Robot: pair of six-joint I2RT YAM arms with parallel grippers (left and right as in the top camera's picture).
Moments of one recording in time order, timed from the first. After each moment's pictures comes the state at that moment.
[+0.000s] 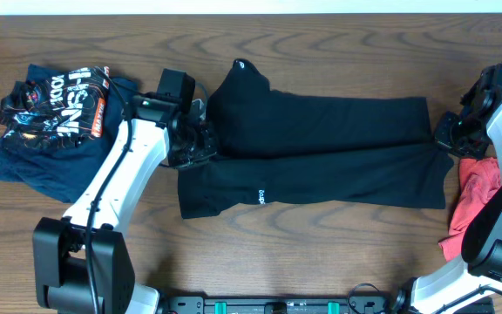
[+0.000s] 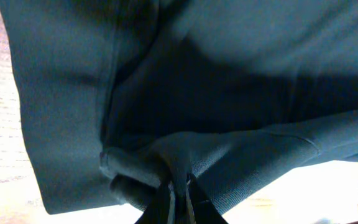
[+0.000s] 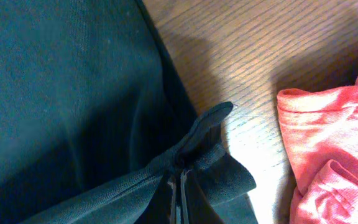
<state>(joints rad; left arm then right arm) -0.22 1.65 1.23 -0.99 0.31 -0.44 -0.34 1.83 1.35 -0.95 -0.03 0.19</state>
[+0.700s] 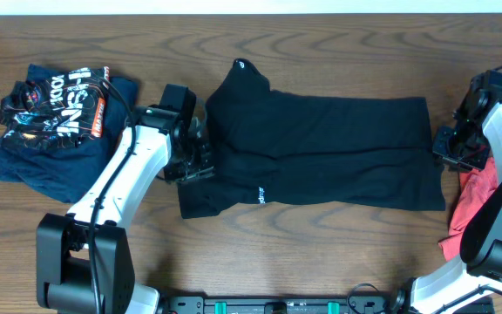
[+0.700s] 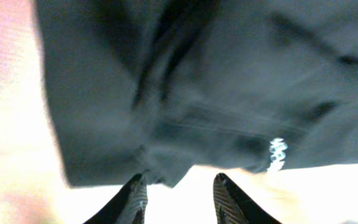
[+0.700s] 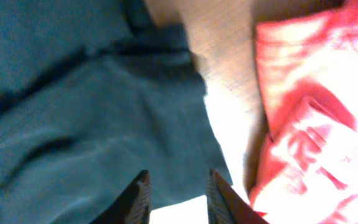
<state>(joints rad) -0.22 1.65 1.16 -1.04 0.26 -0.45 -0.32 1.83 1.35 -1.11 0.08 0.16</state>
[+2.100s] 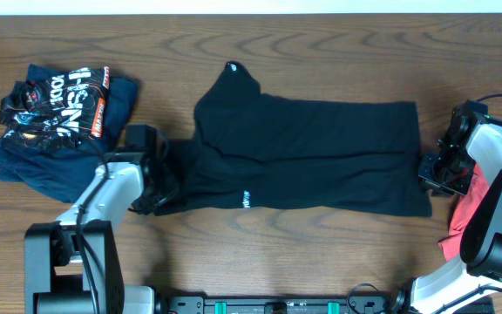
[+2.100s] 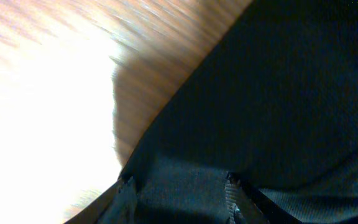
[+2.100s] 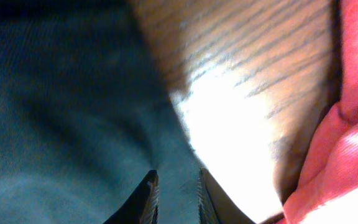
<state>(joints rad) 0.03 1.59 0.77 -0.67 0.02 -0.59 -0.32 1.83 1.12 -0.98 0.06 0.20</state>
